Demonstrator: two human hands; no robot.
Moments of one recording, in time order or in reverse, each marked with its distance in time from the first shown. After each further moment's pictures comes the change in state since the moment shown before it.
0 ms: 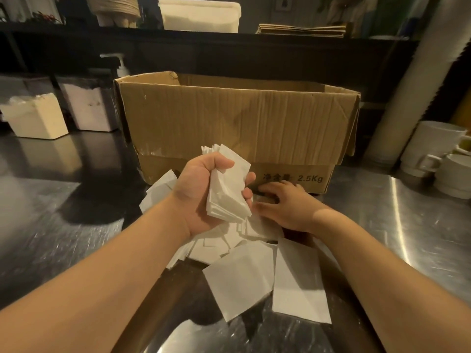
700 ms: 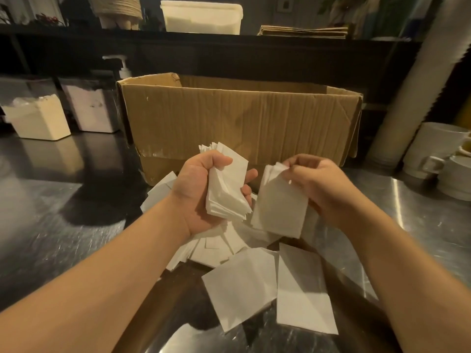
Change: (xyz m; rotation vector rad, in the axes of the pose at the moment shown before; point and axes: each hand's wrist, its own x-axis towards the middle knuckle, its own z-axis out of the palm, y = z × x) left_hand -0.003 0.004 0.004 -0.071 0.049 0.010; right_hand -0.022 -0.006 -0.039 0.780 0.241 -0.055
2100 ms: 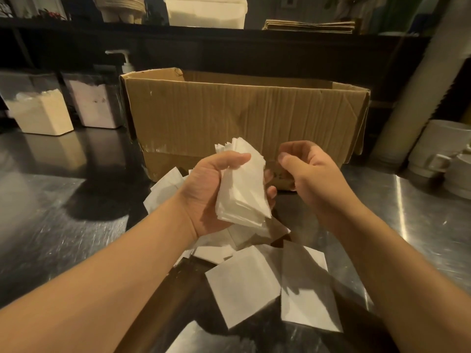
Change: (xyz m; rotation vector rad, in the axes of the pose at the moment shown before) left_hand 0.003 -0.006 -0.008 0.073 -0.219 -0.052; right_hand -0.012 -0.014 0.026 -0.037 0.140 -0.043
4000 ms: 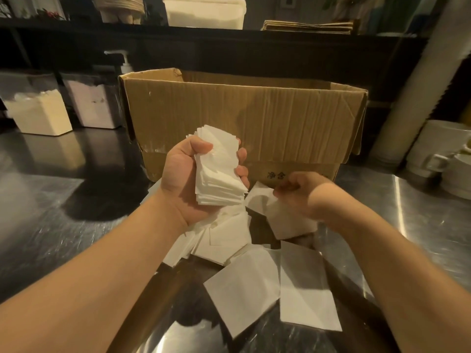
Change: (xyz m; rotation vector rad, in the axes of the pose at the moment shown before) left_hand -0.003 0.018 -0.014 -0.106 -0.088 0.149; right_hand 0.016 0.019 -0.009 -0.530 -0.235 0.197
